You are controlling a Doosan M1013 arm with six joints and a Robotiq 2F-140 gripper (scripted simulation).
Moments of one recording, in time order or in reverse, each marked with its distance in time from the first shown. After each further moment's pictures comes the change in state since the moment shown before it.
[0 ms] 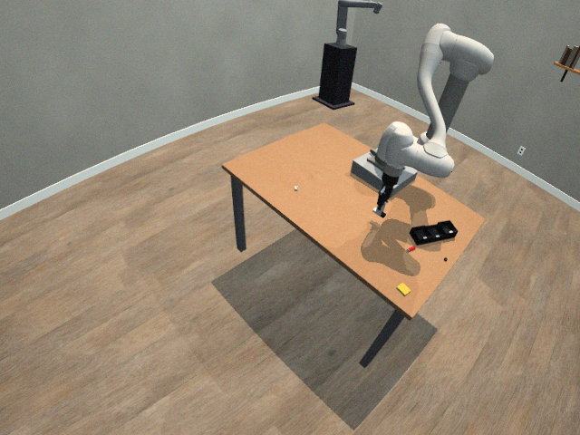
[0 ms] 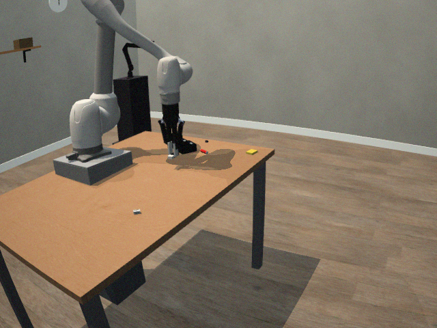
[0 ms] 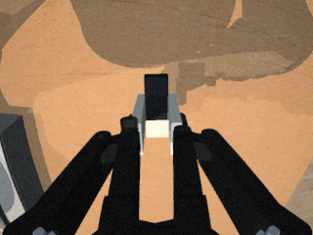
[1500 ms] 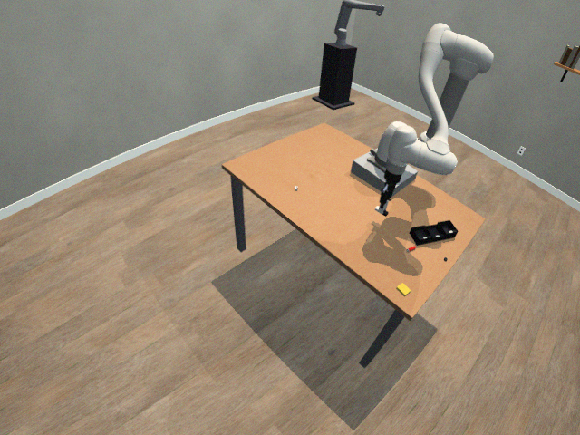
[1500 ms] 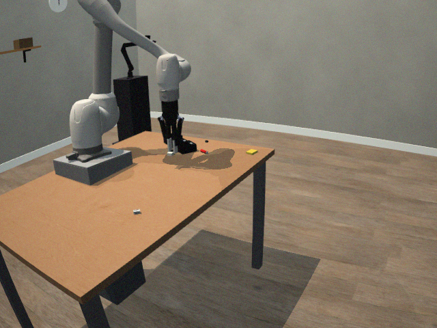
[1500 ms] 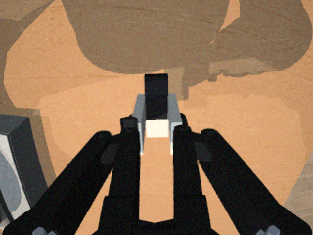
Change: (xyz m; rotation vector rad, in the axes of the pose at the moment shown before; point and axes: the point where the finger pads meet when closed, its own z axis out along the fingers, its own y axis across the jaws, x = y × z) arm 0.007 -0.006 -0.012 -0.005 0.001 0.002
